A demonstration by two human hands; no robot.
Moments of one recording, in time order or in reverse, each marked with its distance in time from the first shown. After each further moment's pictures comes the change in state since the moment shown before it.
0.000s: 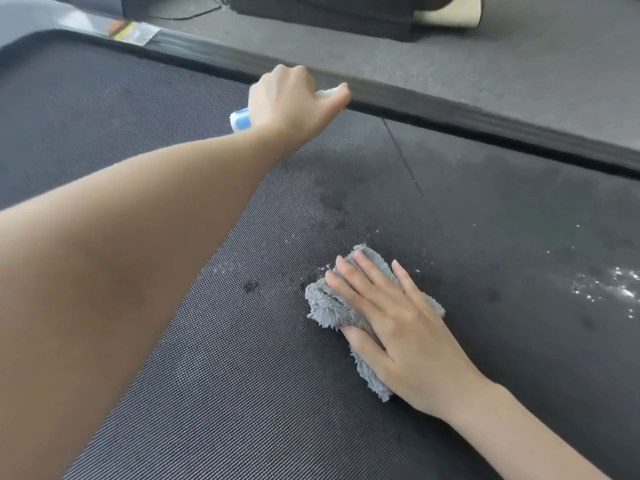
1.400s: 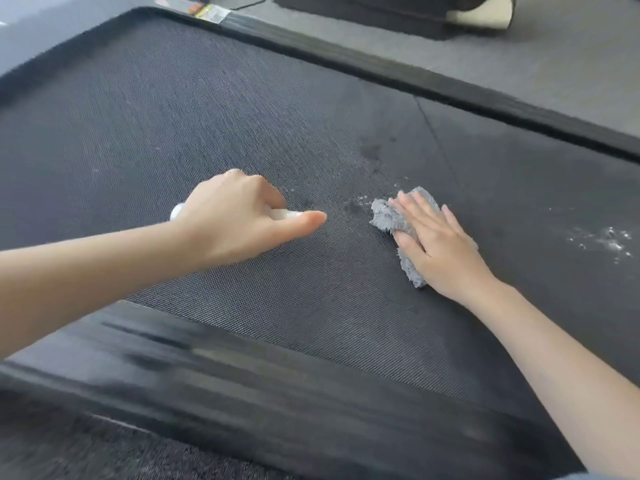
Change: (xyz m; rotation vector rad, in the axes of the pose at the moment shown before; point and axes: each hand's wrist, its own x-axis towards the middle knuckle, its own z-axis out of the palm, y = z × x) left_hand -0.240 -0.079 -0.140 -0.017 -0.437 0.105; right_hand -0.015 0.007 0.000 0.001 0.016 0.176
